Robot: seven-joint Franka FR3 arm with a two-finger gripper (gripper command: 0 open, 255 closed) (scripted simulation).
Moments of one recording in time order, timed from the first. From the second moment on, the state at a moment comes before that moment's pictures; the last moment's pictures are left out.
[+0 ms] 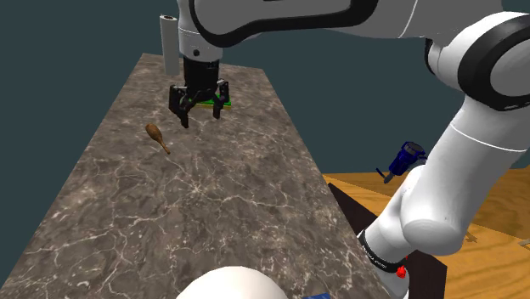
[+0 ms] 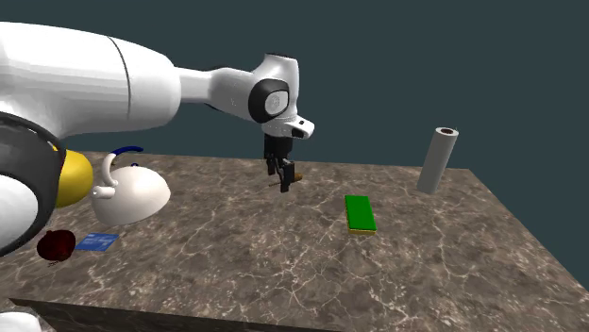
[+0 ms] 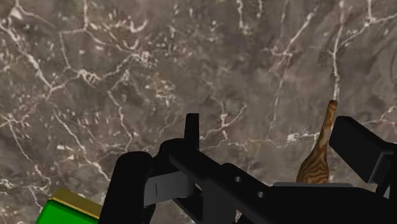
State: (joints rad) arm 0.15 0.14 0.30 -1.72 0.00 1.82 0.48
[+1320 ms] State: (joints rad) arm 0.27 0.55 0.30 -1.31 -0.12 1.78 0.61
